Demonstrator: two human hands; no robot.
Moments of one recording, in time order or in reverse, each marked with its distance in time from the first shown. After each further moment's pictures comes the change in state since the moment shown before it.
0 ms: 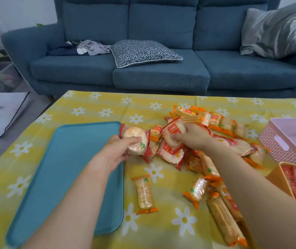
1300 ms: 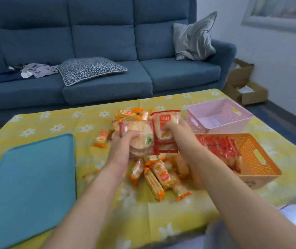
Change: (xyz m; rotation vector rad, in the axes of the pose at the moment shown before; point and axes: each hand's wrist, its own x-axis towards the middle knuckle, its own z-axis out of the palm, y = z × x) left_hand -0.155 0.015 0.167 -0.230 -0.181 0.190; right_hand -0.166 0.069 -0.073 0.906 0.332 0.100
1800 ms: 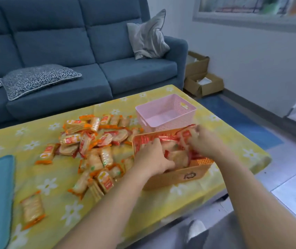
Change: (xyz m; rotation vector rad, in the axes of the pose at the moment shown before) left_hand -0.027 -0.084 0.214 1.339 -0.444 0.312; right_hand -0.018 0.033 -0.242 -0.743 0.288 0.029
